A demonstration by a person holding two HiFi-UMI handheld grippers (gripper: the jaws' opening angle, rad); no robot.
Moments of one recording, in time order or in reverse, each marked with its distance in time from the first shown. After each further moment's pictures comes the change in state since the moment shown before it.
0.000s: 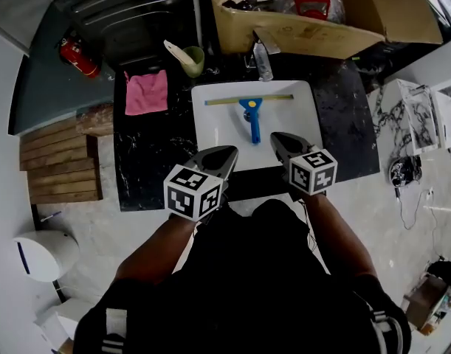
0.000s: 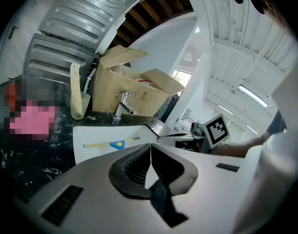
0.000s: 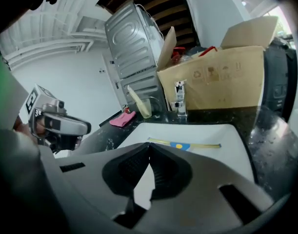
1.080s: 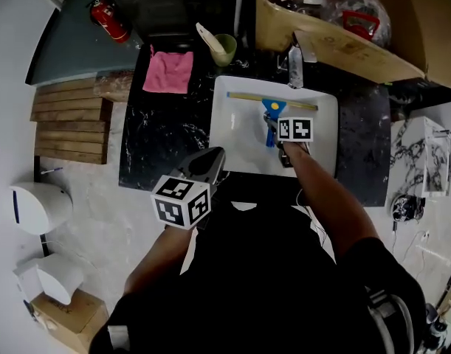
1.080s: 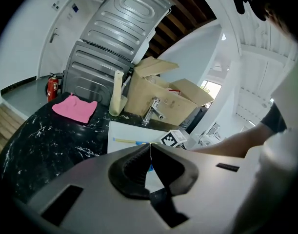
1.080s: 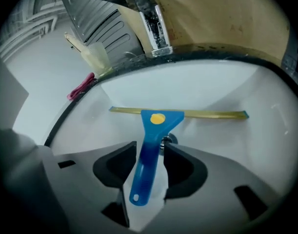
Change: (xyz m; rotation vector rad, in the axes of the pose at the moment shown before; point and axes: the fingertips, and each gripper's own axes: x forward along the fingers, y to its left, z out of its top) left arm -0.040 0.047 -0.012 -0.181 -0.130 0.310; right arm 0.175 -0.105 -0.082 0.131 0.400 -0.081
